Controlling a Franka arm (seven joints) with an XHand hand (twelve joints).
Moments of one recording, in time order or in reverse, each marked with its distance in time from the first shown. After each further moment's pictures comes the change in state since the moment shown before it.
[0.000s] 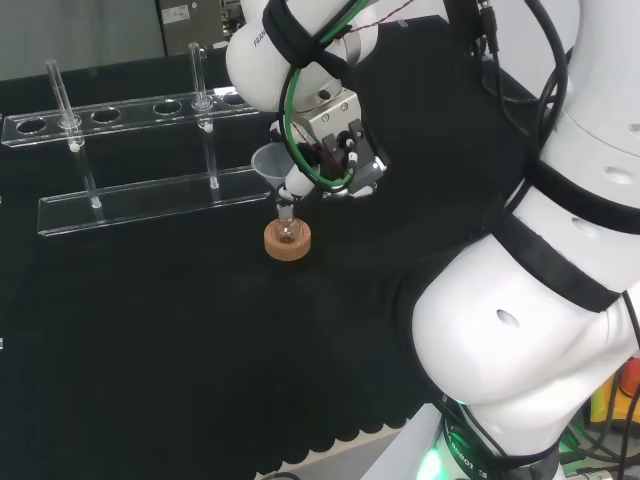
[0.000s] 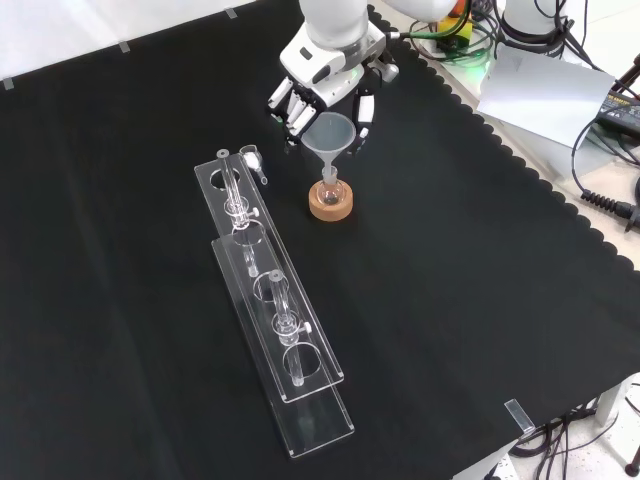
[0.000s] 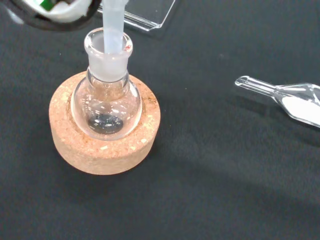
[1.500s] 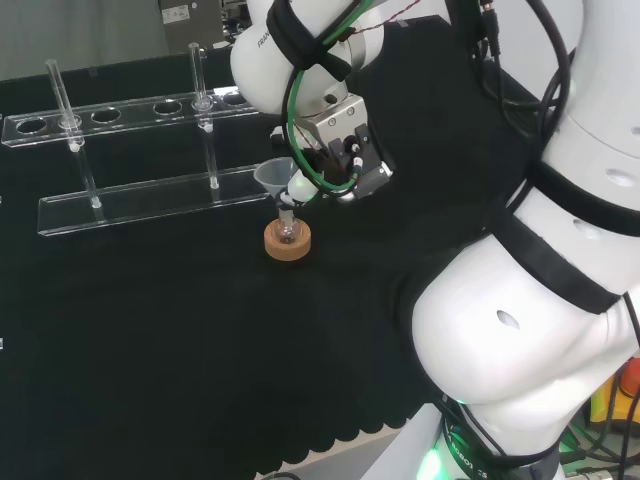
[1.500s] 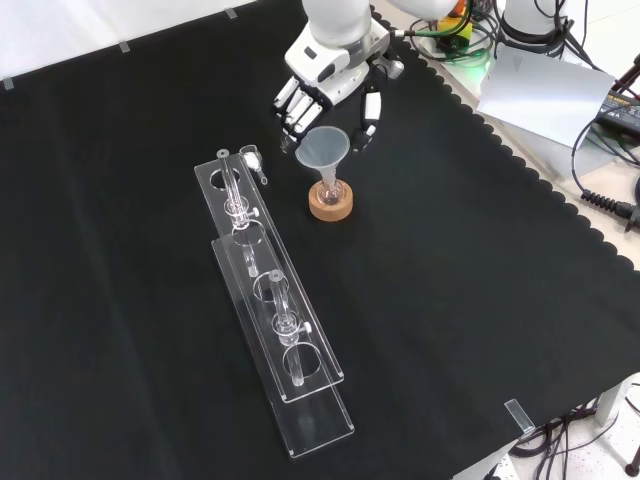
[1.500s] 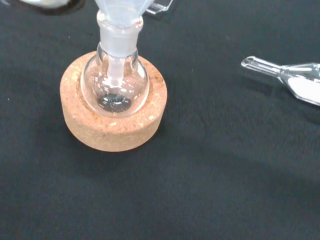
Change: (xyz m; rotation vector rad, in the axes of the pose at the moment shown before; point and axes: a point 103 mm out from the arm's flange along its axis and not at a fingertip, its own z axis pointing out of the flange) arm -0.001 -0.014 0.003 0.019 0.019 -0.016
